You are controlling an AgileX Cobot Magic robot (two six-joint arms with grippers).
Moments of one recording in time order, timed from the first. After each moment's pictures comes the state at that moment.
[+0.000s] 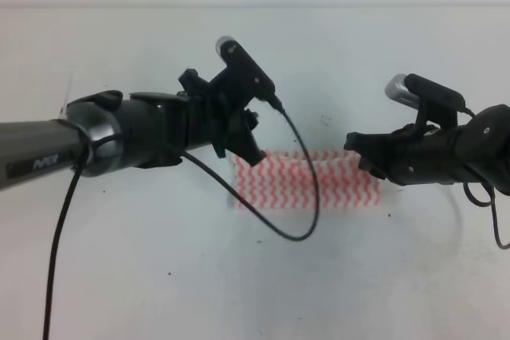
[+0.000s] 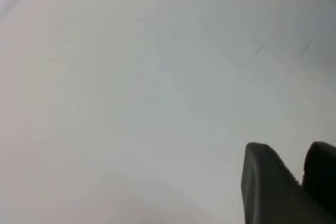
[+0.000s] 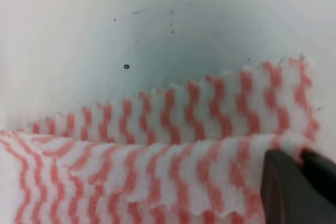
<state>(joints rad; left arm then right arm) -0.57 1.93 -1.23 -1.74 0.10 2.31 0.36 1.78 -1.00 0.87 0.17 -0.24</state>
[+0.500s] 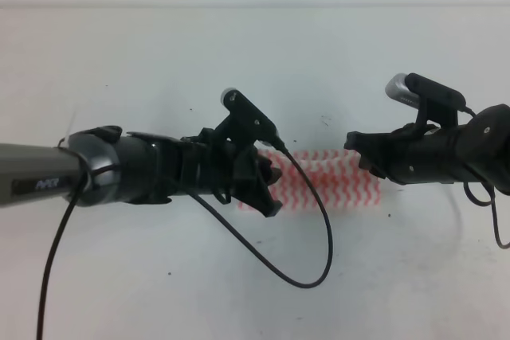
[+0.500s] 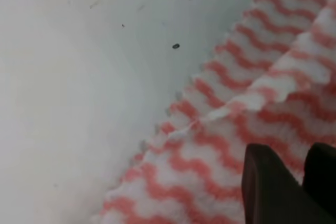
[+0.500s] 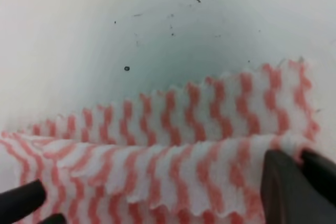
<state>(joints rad) -0.57 1.95 -1.11 -1.71 0.34 2.16 0.36 1.78 -1.00 0.87 0.17 -0.24</state>
